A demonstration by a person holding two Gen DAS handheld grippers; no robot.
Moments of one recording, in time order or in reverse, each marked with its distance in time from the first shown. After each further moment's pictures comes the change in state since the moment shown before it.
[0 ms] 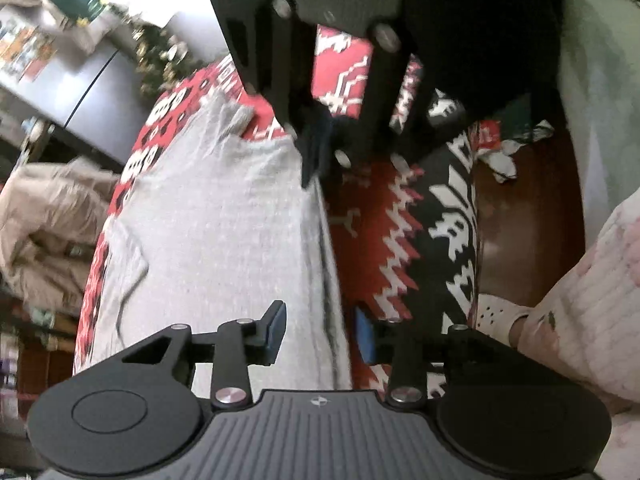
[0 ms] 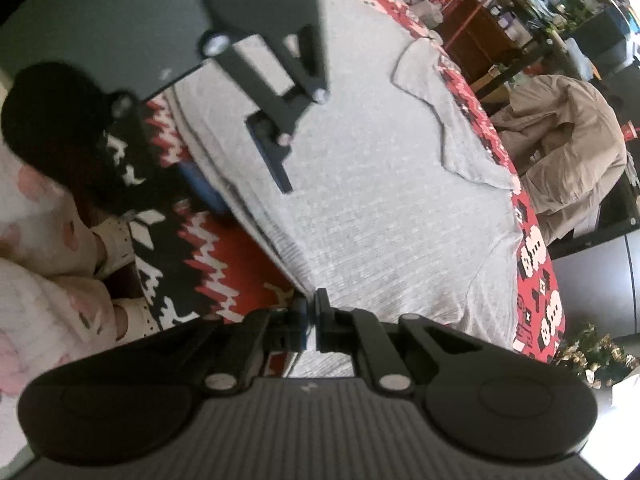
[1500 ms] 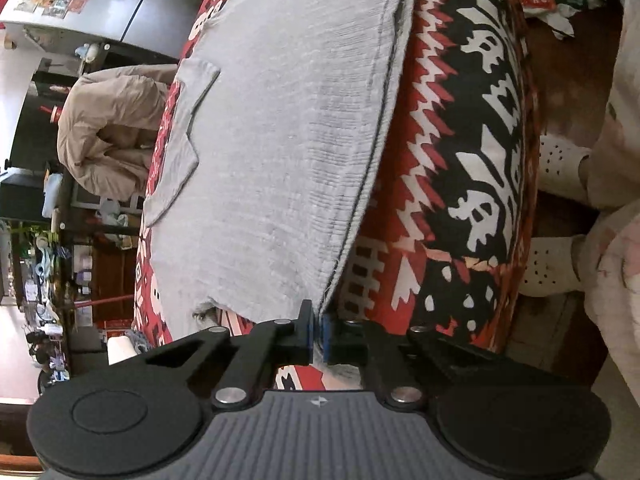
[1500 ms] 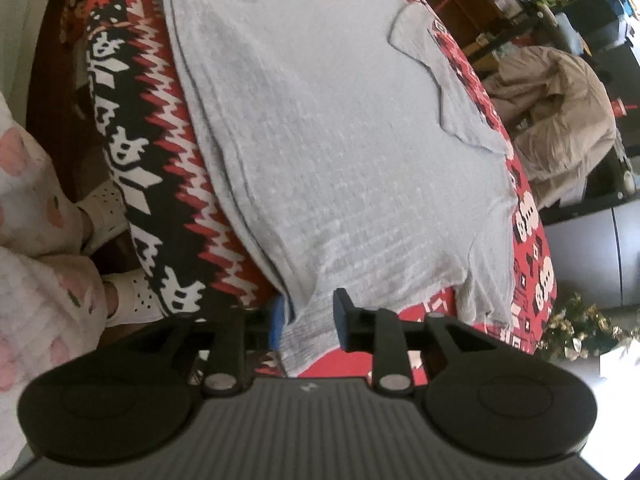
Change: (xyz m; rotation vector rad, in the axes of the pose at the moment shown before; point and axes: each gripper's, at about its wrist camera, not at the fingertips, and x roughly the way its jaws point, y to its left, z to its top) left arm -0.023 -0.005 -0.133 0.041 0.313 0.244; right arm 0.008 0.017 -0.003 0.004 0.116 -0.052
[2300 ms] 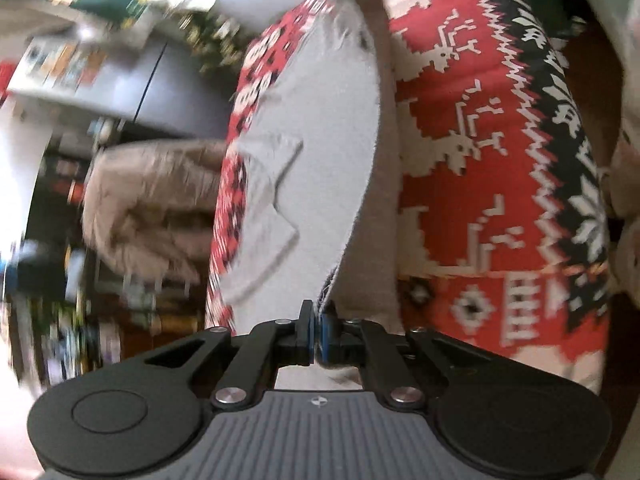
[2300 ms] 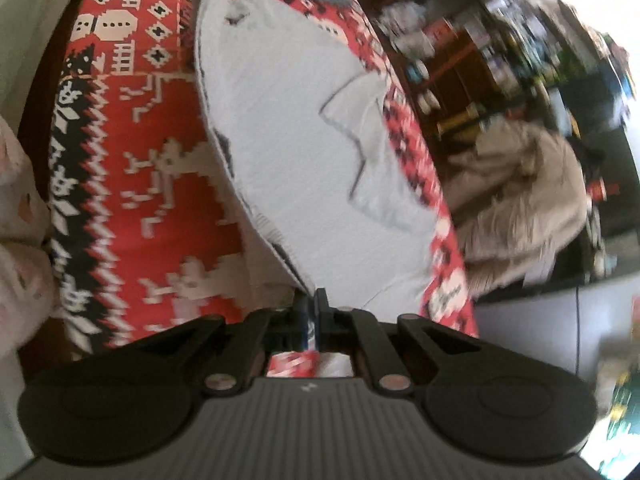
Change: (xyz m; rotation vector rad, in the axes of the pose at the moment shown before) left arm -0.013 0.123 -0.007 0.160 -0.257 0.018; right arm -0.044 -0.105 0.022 -0.225 -0.171 -0.059
